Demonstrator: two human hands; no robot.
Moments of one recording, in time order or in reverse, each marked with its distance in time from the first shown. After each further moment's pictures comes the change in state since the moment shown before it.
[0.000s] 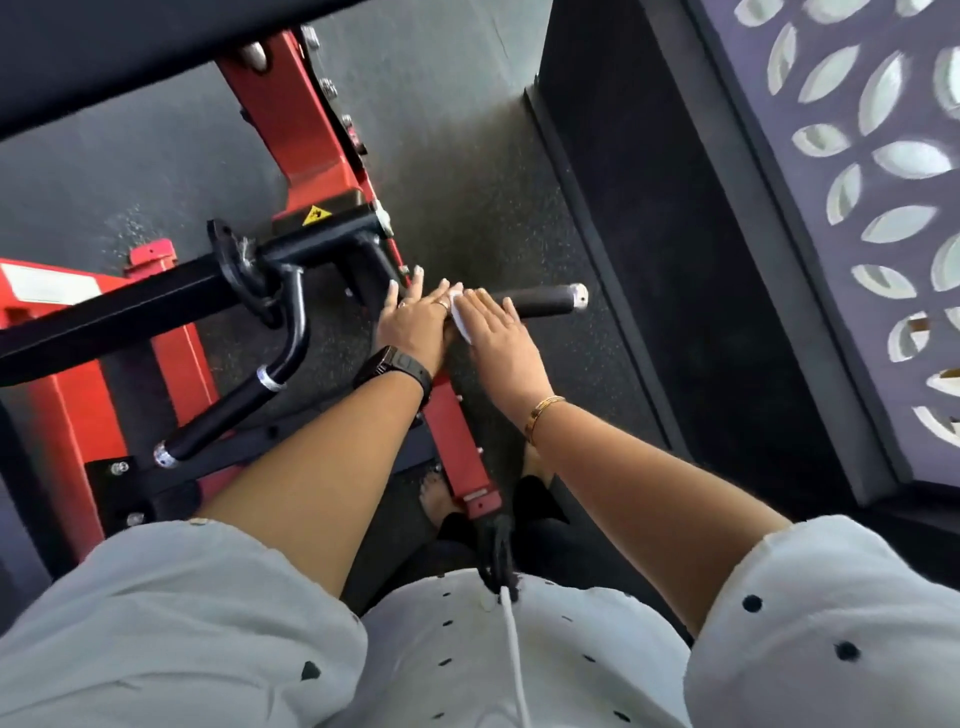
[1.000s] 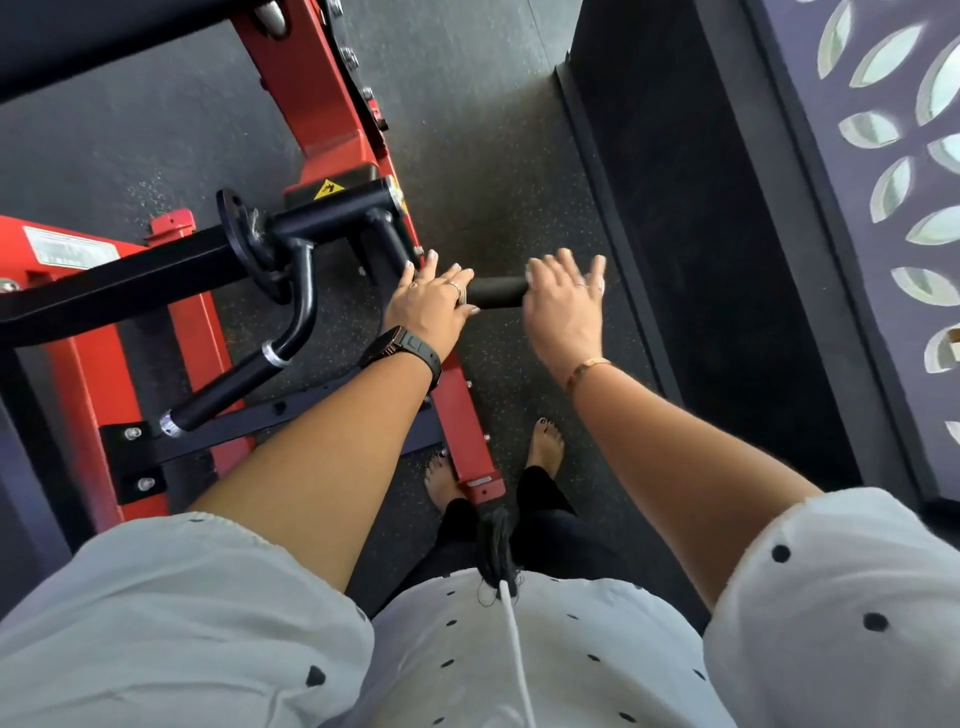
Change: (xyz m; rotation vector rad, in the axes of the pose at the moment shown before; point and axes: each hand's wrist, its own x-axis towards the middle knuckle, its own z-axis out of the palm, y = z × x) left_hand -0.004 0.007 -0.007 -0.082 -0.004 -0.016; right_hand 0.021 0.050 -0.012 -0.253 0.048 0.293
